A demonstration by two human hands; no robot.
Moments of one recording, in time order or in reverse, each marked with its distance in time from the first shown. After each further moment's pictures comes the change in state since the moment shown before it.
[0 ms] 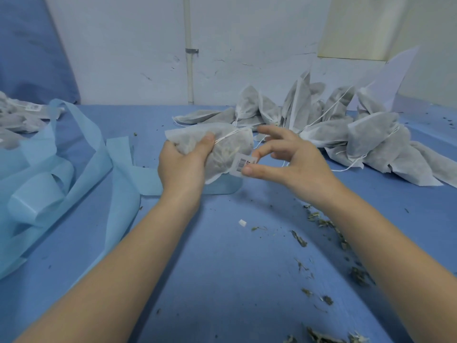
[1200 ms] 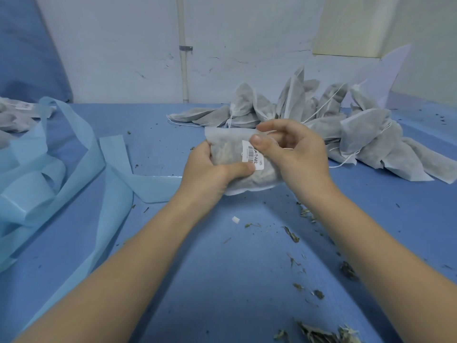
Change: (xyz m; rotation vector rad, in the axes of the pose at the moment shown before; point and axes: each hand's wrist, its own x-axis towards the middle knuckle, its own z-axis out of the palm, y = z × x) left_hand -0.025 -0.001 0.012 -0.010 -0.459 0.034; right_hand 0.003 0.001 0.006 0.235 0.353 -0.025
